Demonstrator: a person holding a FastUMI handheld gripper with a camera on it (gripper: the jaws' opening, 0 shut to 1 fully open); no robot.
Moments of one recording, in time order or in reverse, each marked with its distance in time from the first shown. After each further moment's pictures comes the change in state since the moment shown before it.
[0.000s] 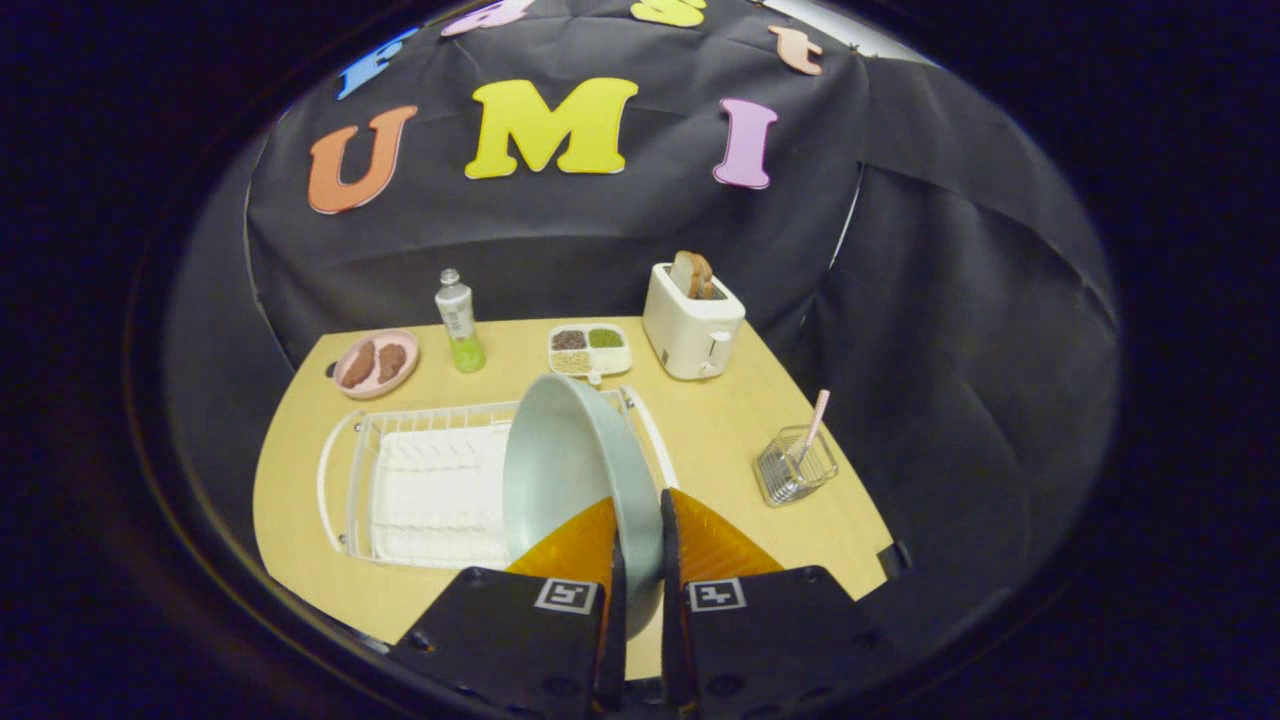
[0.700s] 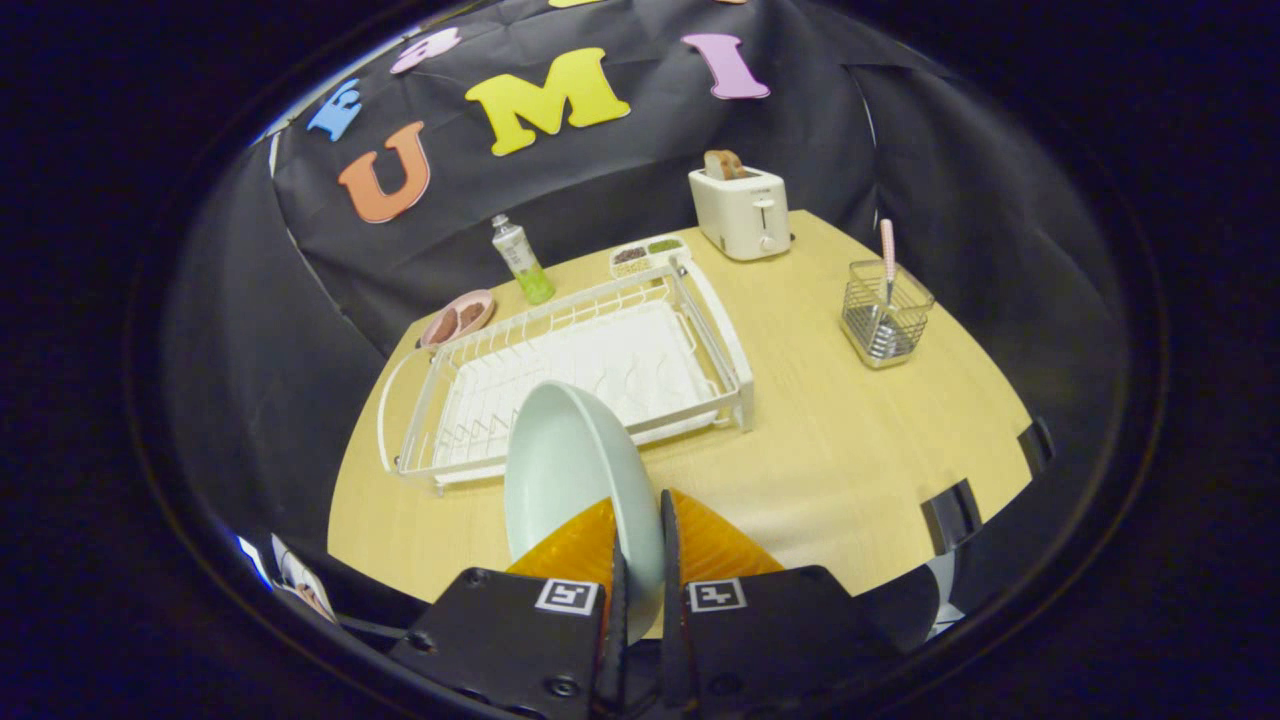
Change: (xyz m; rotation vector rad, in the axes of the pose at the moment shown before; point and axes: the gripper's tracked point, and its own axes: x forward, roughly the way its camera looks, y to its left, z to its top) arm 0.047 0.000 -0.158 0.115 0.148 0.359
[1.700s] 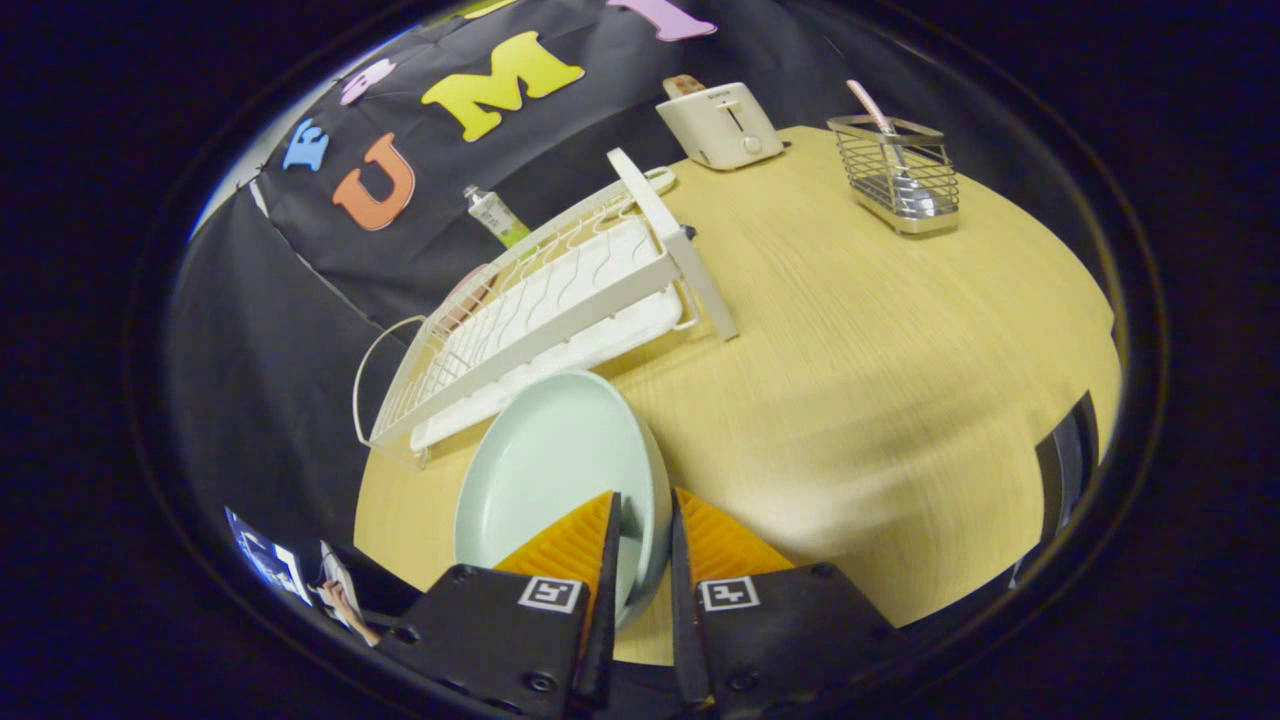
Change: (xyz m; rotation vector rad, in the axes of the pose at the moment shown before) arm 0.089 -0.058 -0.046 0.102 0.088 0.193
